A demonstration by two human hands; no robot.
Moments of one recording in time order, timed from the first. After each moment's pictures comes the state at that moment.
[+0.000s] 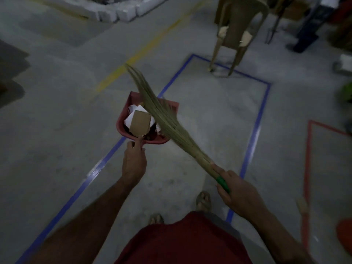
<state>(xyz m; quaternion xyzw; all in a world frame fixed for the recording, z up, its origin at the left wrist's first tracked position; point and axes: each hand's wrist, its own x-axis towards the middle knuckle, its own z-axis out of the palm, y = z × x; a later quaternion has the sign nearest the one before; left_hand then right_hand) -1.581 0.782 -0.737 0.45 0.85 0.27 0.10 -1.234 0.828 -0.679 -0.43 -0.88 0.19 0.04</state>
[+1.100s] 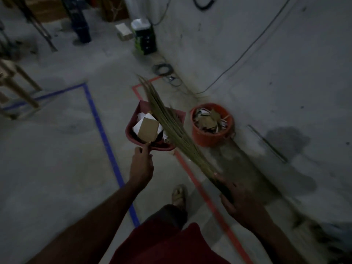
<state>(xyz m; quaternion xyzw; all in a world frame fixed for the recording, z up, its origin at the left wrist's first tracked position) -0.730 0.896 -0.743 0.81 0.51 0.16 0.25 -0.525 0.613 -0.687 -0.81 -0.53 0.17 0.18</state>
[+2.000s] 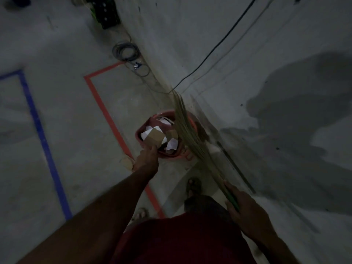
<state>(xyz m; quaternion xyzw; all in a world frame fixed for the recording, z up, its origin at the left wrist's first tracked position) -0.257 1.014 -0.865 0.84 0.49 -0.12 0.21 -0.085 0.691 -0.768 -0.87 -0.40 0.25 0.13</state>
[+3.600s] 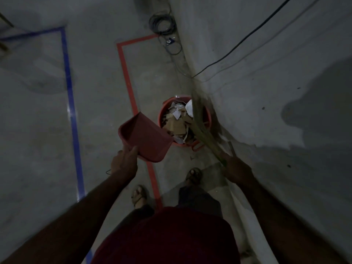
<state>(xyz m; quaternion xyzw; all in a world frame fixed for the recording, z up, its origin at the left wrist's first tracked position) -0.329 0.951 -0.819 0.77 0.59 -0.19 0.16 0.041 0.808 -0.850 -0.82 -0.47 0.32 -0.09</state>
